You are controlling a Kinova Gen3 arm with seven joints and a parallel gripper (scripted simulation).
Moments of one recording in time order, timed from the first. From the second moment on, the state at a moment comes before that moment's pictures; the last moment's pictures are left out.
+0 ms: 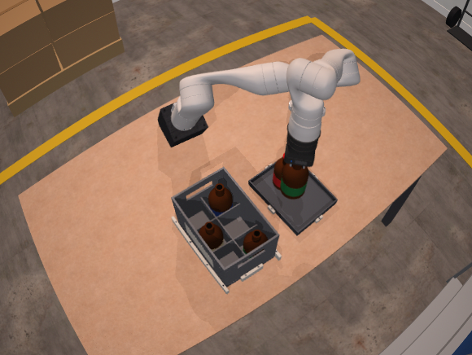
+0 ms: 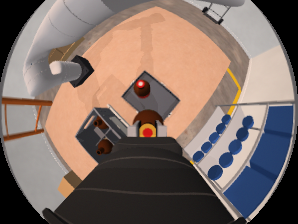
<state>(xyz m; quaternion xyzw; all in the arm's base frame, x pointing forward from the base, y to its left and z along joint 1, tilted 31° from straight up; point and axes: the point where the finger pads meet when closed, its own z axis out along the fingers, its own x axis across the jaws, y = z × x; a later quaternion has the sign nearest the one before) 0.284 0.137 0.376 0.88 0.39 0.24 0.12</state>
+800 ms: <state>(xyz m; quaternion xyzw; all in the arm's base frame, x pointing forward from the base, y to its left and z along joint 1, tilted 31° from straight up) 0.283 0.176 0.374 0.88 0.39 0.24 0.12</state>
